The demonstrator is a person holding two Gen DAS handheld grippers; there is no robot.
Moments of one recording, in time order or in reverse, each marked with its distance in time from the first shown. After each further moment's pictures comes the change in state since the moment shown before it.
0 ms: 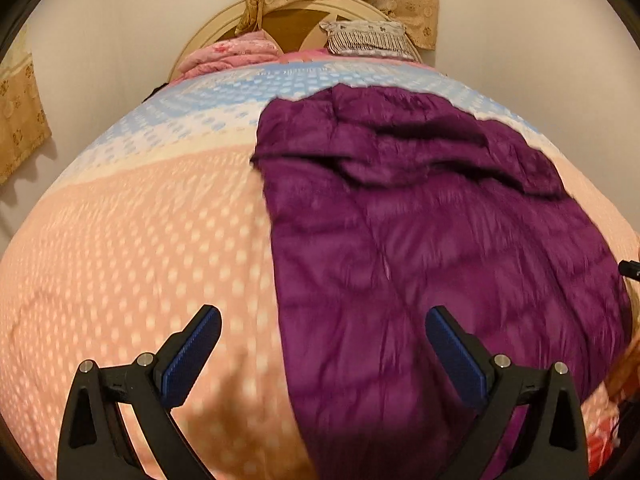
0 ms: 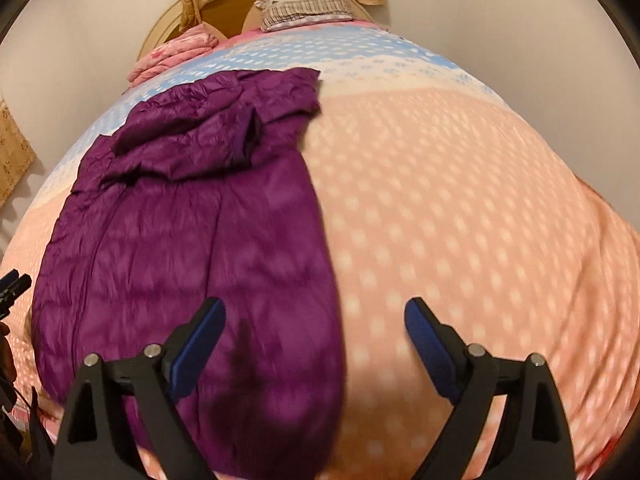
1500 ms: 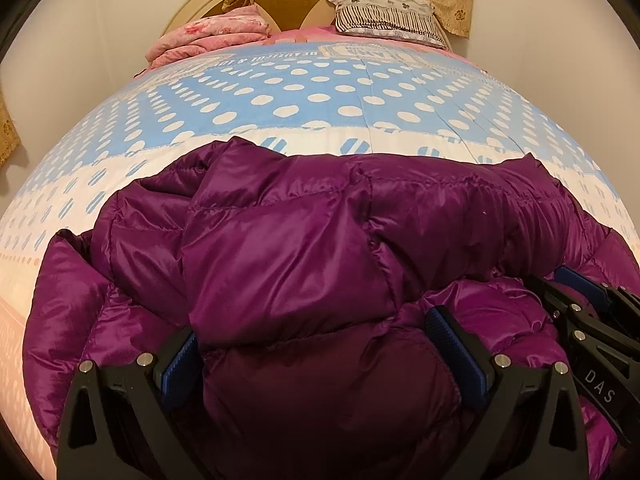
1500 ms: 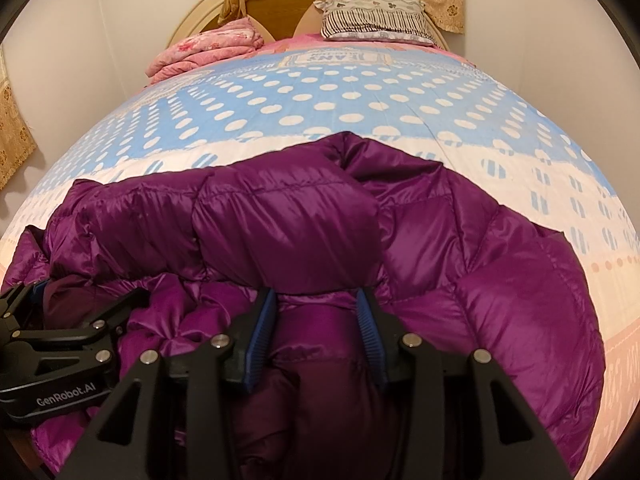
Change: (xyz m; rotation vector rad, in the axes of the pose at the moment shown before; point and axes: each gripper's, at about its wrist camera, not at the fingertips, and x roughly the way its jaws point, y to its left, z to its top) left arm 0.265 -0.082 0.246 -0.074 0.064 0.049; right arm 0.240 0.137 0.253 -0.158 -0.058 0.064
